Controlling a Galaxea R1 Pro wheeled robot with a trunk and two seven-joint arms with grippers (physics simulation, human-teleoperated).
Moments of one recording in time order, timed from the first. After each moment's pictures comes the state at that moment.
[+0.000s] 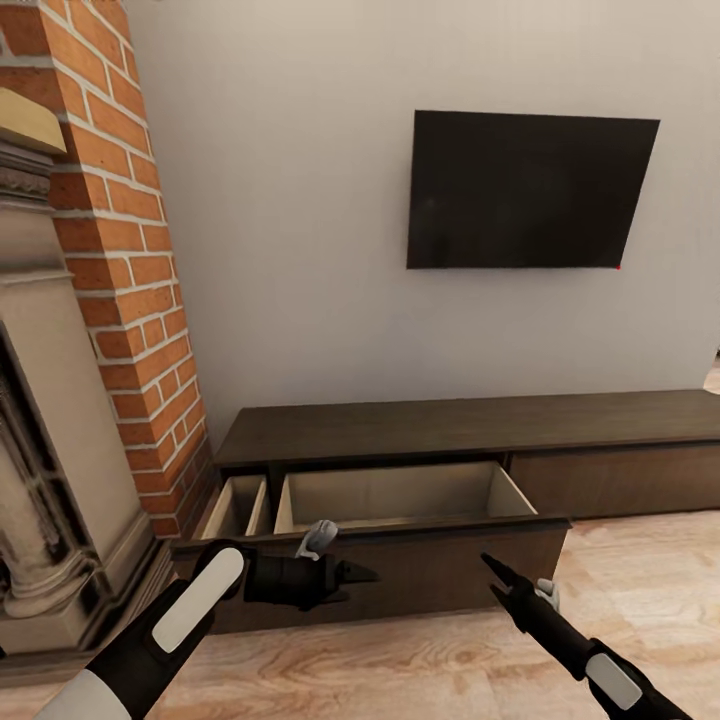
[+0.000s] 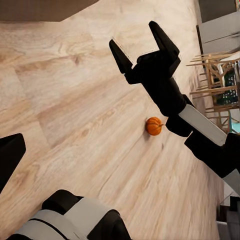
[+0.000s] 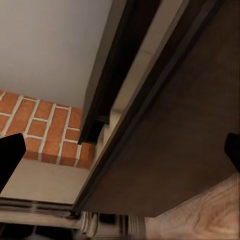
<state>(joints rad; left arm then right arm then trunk) -0.50 0.17 -0.53 -1.18 1.29 1.00 -0.13 -0.51 -0.24 0.04 -0.27 -1.05 0.31 0.89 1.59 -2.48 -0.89</state>
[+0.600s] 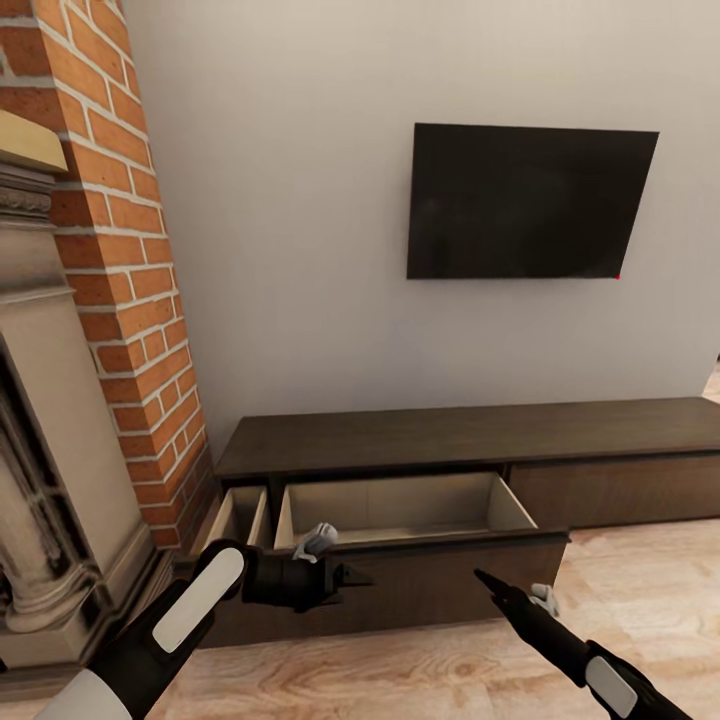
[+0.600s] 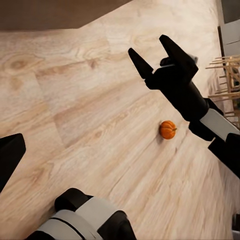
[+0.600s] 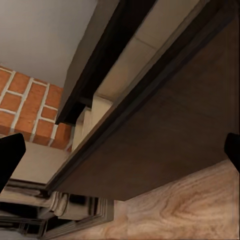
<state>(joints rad) -0.50 0.17 -0.53 -1.17 1.28 0.99 -0.04 -0.51 -0.24 0.04 -0.27 -0.87 0.24 0.87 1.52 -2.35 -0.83</state>
